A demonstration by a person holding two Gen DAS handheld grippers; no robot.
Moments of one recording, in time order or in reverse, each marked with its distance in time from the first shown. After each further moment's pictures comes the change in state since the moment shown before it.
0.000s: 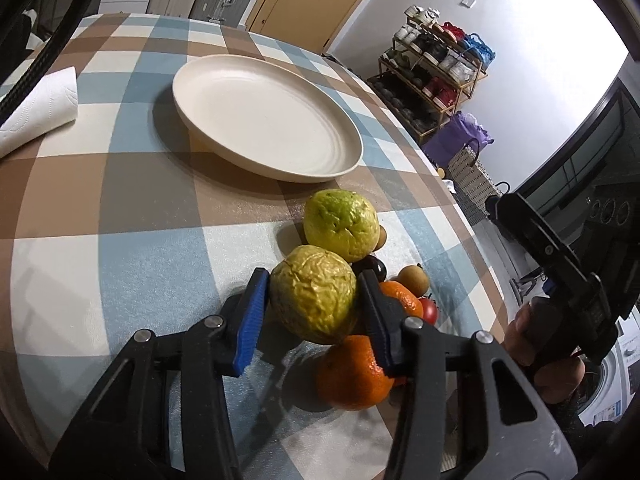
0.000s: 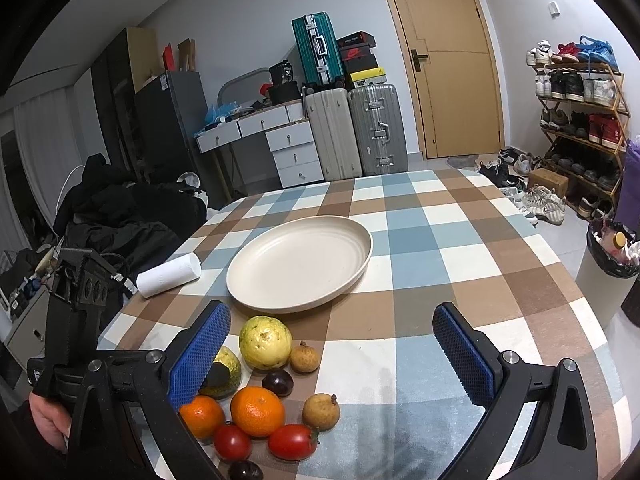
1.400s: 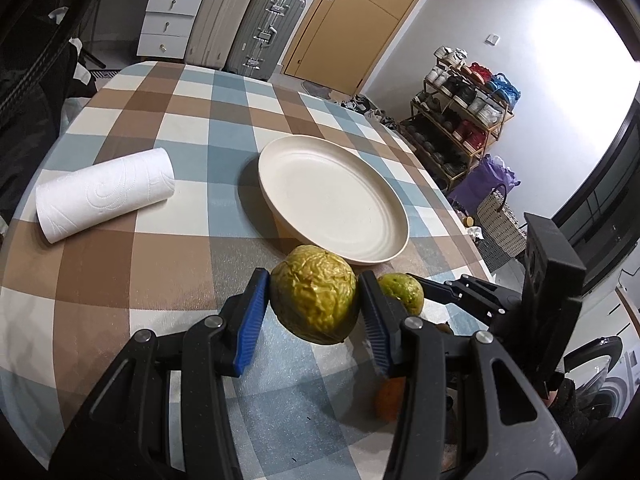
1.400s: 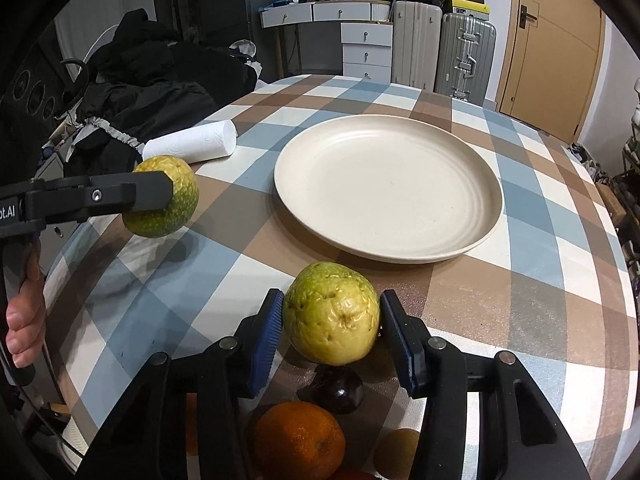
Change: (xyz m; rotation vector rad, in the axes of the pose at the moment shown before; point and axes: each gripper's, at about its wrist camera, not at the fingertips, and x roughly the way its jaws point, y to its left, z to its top) left arm -0.070 0.034 0.024 -0.034 -0.150 0.129; right arm 0.109 0.067 -0.018 -0.314 0.390 0.100
